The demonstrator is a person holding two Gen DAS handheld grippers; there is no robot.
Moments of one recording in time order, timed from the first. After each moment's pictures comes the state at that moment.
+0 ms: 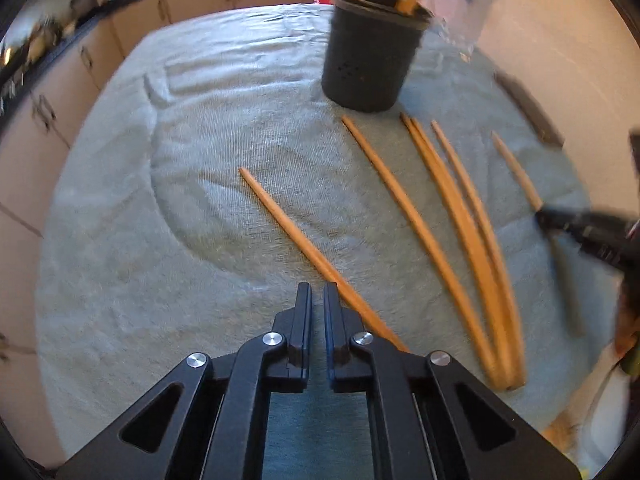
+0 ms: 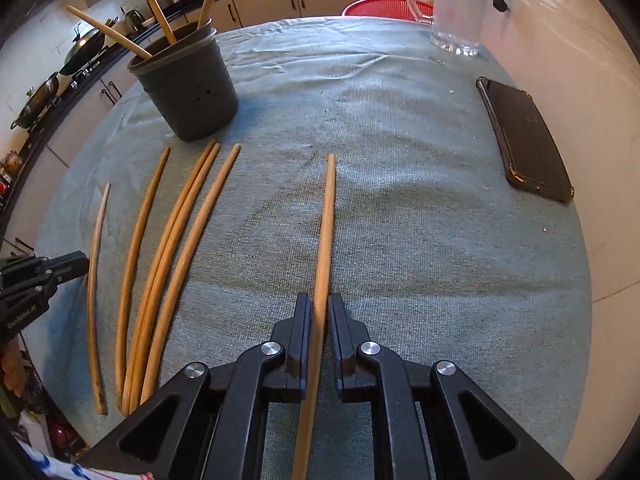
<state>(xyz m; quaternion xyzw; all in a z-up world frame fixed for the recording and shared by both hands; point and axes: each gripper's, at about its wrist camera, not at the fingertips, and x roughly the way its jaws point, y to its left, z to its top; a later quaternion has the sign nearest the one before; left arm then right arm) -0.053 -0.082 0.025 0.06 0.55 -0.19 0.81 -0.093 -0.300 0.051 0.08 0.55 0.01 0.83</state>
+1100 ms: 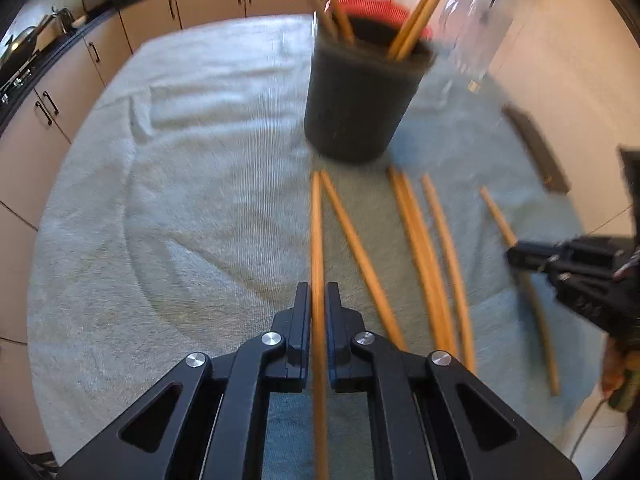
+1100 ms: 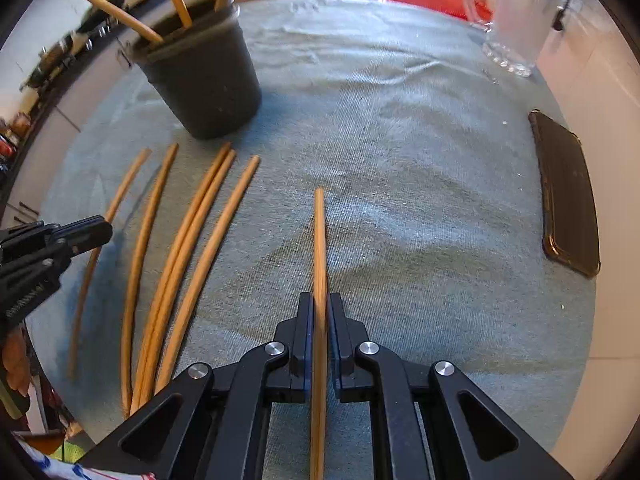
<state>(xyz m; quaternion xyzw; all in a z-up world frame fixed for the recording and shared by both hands) -0.033 -0.119 0.043 0.05 0.53 -0.17 0.83 -0.046 -0.287 0.056 0.05 0.58 0.06 0.81</state>
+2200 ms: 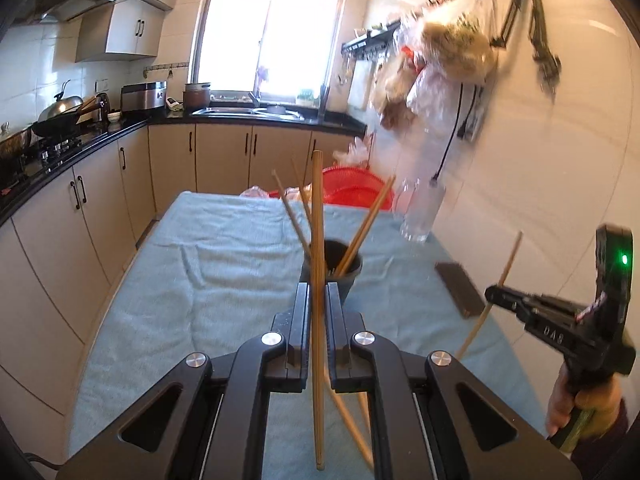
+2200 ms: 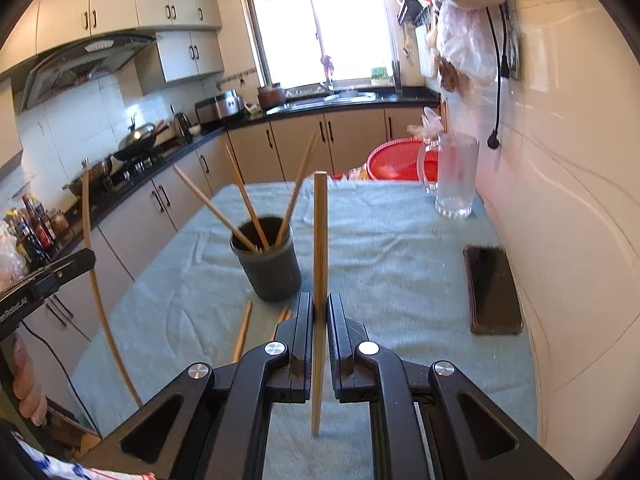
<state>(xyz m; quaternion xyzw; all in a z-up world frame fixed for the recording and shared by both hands) -0.104 -0.076 0.192 -0.04 0.28 -0.20 0.94 -0.130 -0.290 0.195 0.08 0.32 0.04 0.94</state>
